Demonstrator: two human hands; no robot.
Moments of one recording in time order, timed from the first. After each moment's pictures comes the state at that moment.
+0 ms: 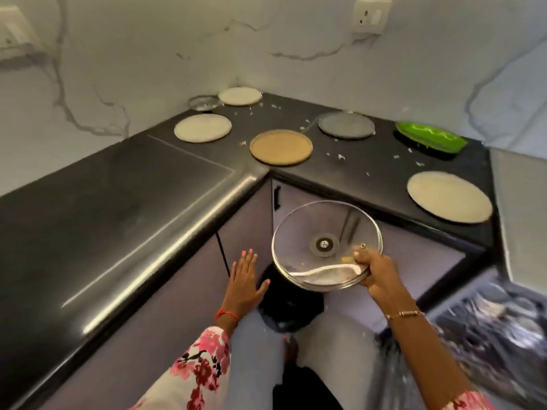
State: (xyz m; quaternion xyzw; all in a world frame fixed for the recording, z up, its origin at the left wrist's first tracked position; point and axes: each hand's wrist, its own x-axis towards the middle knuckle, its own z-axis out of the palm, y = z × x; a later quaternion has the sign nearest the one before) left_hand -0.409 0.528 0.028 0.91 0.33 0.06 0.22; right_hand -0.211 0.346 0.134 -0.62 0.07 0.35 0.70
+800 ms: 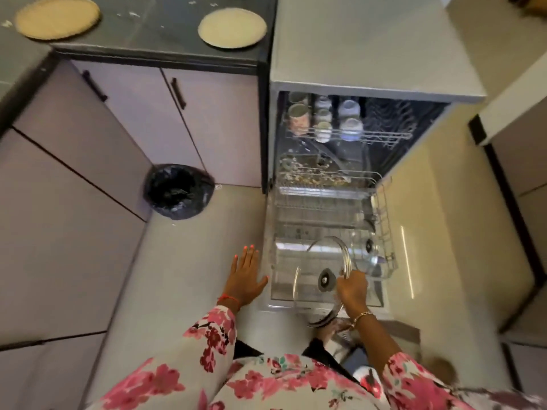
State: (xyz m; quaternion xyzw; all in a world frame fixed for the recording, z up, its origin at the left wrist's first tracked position) left_hand -0.474 0.045 -0.034 0.95 0.11 -0.20 0.22; right_hand -0.398 -0.178 0.002 -0.87 0.22 0.20 0.40
